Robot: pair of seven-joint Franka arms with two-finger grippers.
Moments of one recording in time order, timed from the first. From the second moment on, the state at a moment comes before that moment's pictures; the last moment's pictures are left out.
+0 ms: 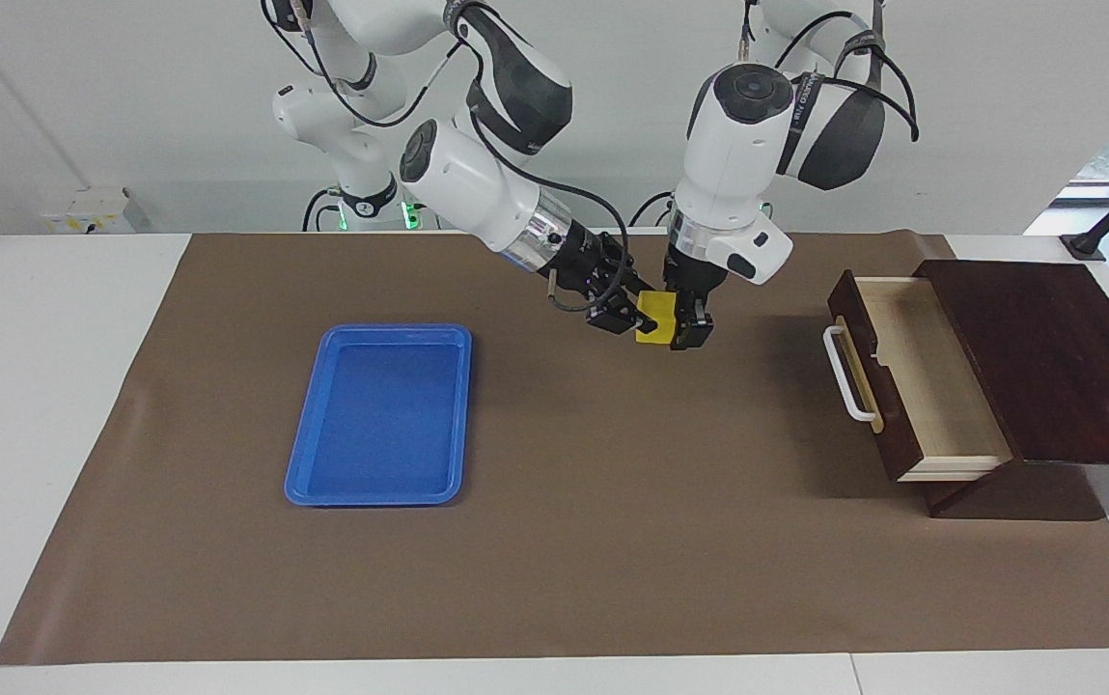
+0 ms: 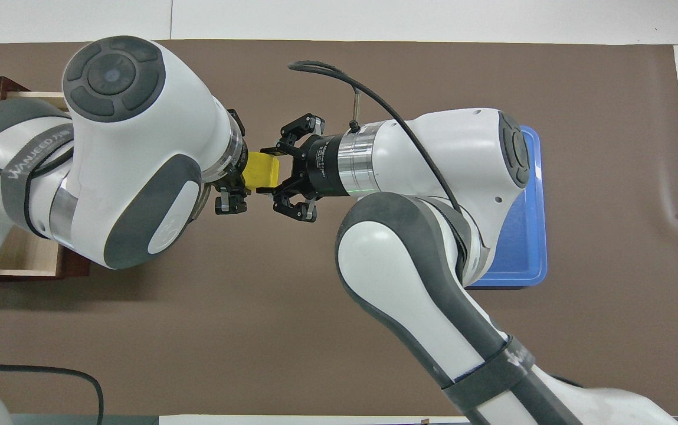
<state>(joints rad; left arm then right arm) -0.26 0.21 -0.29 -1.53 0.05 1.78 -2.08 0.53 0.27 0.04 -1.64 0.91 2.33 1.72</state>
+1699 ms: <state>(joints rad) -0.03 0.22 -0.26 -1.48 0.07 1.74 -1.73 0.22 0.21 0.02 -1.62 0.78 2.00 1.72</state>
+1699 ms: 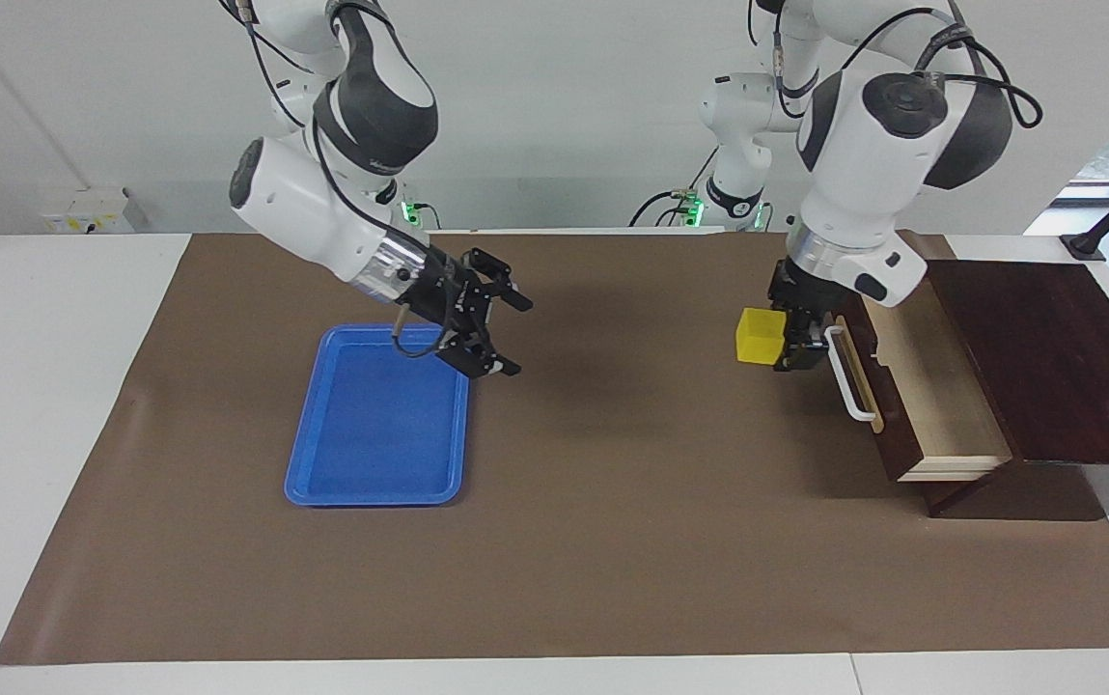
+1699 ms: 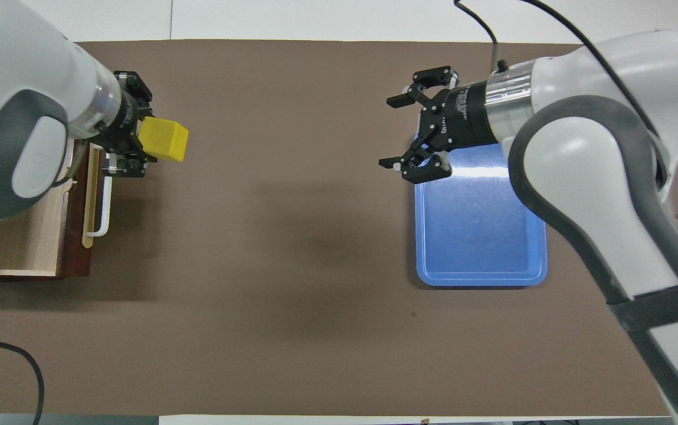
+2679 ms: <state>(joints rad) 0.27 0.22 -0.26 -1.64 0.07 1.88 -1.42 -0.01 0.06 0.02 -1.62 0.28 1.58 0.80</state>
